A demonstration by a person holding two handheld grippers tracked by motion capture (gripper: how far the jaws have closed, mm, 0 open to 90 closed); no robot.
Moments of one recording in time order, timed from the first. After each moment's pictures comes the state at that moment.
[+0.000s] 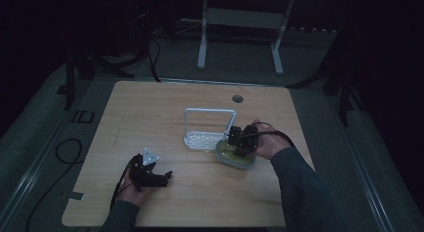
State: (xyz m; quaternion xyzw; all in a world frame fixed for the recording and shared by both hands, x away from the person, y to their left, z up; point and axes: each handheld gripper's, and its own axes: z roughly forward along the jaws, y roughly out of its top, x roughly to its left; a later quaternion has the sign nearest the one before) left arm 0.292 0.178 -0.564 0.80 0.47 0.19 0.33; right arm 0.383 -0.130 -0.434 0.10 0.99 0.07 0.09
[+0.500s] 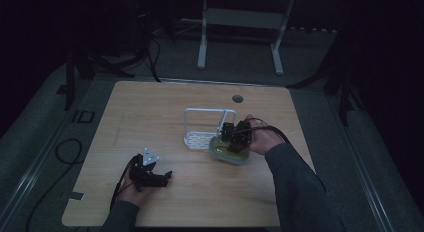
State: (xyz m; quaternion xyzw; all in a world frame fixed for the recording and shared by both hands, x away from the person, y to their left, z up) left arm 0.293 0.178 -0.564 0.80 0.46 0.19 0.33; right arm 0.389 -0.111 -0.425 0.08 0.99 0.07 0.10
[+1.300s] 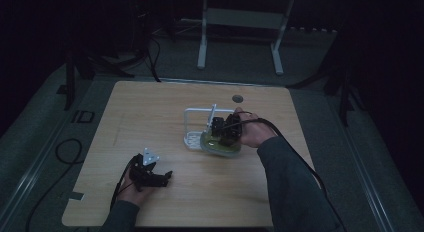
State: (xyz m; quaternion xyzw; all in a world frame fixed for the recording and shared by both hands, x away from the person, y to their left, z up) left arm 0.293 0.178 -0.564 0.80 0.46 0.19 0.33; right arm 0.396 -0.082 -0.412 0.03 0.99 0.07 0.12
